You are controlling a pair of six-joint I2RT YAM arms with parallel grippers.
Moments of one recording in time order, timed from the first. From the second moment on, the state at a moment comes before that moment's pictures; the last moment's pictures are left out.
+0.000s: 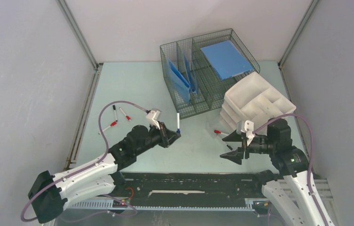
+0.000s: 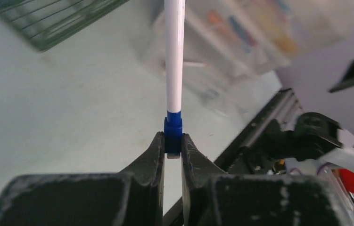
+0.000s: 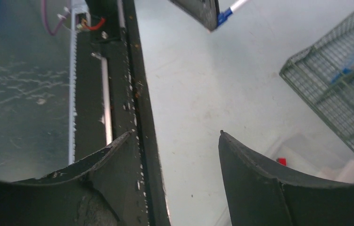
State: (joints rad) left arm -0.79 0.86 0.43 0.12 0.05 -0.66; right arm 0.28 0.53 0.72 -0.73 -1.00 -0.47
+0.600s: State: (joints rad) left arm -1.30 1.06 0.58 0.49 -0.35 -0.57; right arm 0.27 0.68 0.86 -0.42 -1.10 0.16
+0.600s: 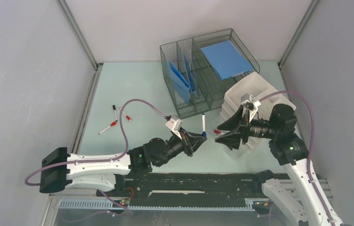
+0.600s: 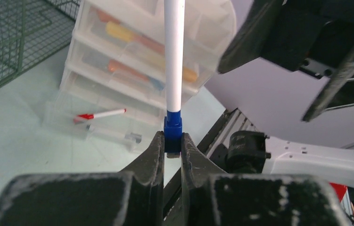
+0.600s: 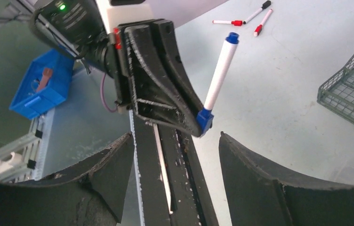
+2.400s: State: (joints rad) left arm -1.23 0.77 0.42 0.28 -0.58 -0.50; right arm 0.34 0.75 0.71 -0.46 -0.58 -0.27
